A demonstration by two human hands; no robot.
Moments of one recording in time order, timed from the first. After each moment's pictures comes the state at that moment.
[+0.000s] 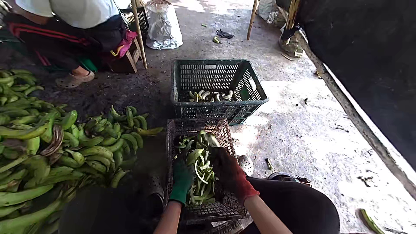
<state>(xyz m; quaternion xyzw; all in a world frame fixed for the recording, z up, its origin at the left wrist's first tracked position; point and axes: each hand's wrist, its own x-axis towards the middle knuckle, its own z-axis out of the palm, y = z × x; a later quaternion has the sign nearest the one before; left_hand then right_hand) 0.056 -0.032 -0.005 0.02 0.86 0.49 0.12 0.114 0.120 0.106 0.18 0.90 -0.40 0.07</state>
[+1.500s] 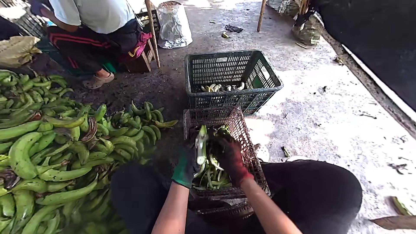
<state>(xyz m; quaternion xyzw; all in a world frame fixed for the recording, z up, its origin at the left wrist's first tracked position) 0.058 -0.085 0.084 -0.02 0.61 0.77 0.19 0.118 0.057 0.078 0.11 0.92 -0.35 -0.12</state>
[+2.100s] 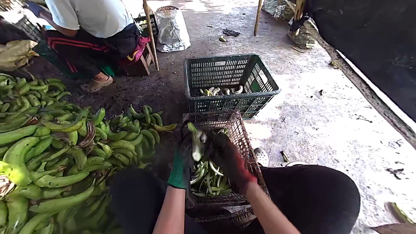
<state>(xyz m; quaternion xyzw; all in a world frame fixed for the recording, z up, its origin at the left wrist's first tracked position) 0.037 -0.086 0.087 0.02 0.55 0.83 0.10 0.113 0.061 0.092 0.11 0.89 -0.44 -0.05</state>
